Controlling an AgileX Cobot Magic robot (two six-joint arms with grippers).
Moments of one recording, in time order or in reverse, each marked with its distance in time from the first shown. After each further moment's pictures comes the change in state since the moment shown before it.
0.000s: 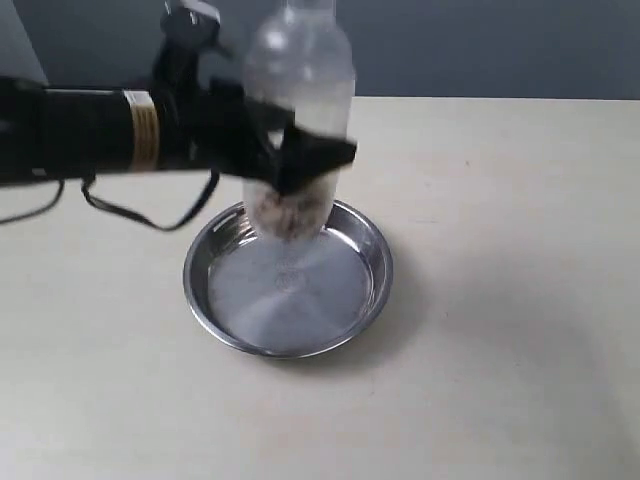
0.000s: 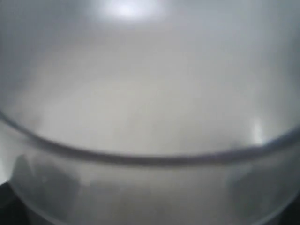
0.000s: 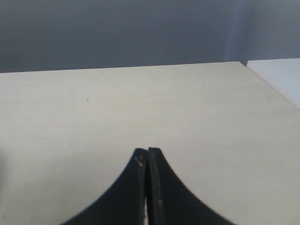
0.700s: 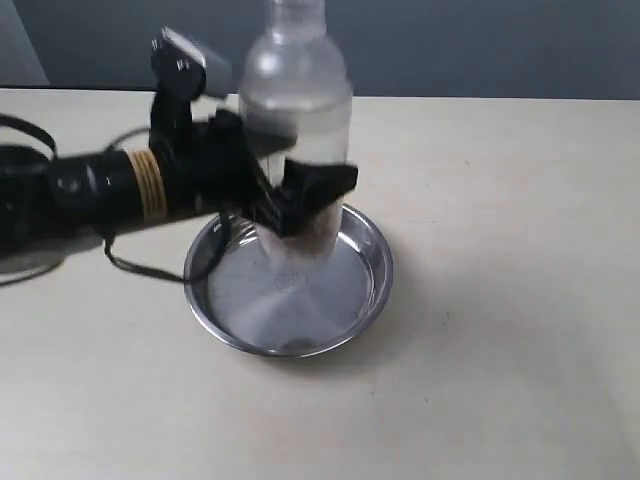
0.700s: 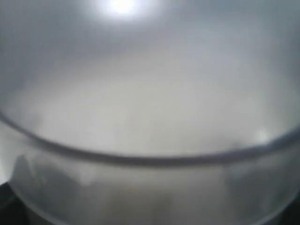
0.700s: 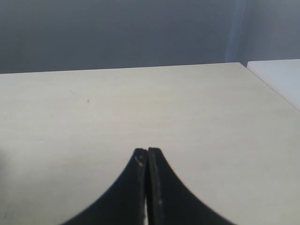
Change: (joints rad) left arm -0.024 0.083 0.181 -0.459 -0.184 0.469; right arm 0.000 0.000 0.000 0.000 0.000 0.000
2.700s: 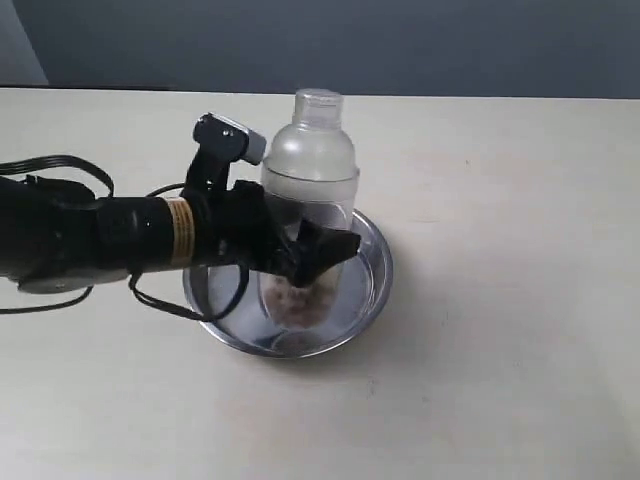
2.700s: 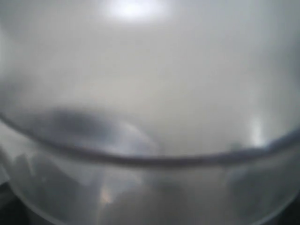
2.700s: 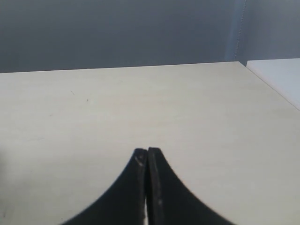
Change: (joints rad) left arm -0.039 0.107 -0.001 0.058 0.090 -0.129; right arm 0.000 0.000 0.000 0.000 0.000 0.000
